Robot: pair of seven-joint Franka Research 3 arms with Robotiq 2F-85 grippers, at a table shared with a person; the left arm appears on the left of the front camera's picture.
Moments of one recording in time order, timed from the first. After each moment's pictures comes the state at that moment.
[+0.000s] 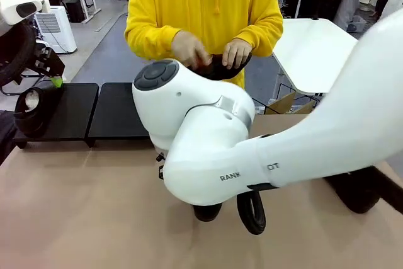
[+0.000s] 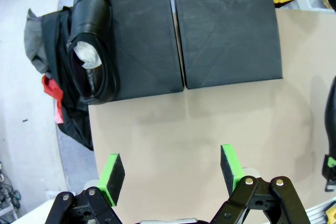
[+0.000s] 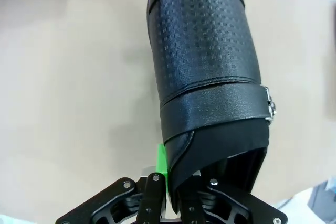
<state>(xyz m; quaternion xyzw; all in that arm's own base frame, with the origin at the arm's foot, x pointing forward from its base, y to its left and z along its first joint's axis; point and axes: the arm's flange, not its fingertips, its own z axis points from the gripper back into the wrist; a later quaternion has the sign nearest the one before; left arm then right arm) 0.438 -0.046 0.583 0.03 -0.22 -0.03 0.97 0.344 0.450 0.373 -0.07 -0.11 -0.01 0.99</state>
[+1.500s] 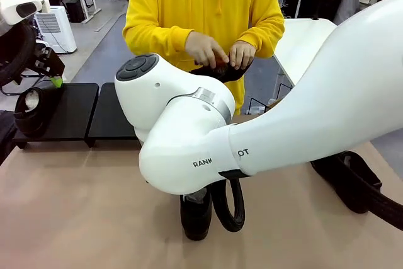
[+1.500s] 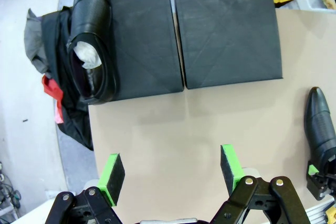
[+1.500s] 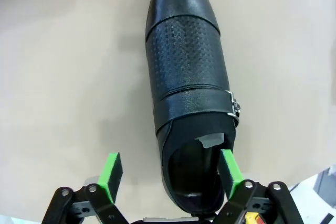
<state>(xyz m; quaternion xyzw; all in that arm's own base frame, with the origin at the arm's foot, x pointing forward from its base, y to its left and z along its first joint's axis) 0.438 -0.046 0.583 0.03 -0.22 -0.03 0.97 0.350 0.474 0.375 -0.08 -0.08 -0.03 0.99</state>
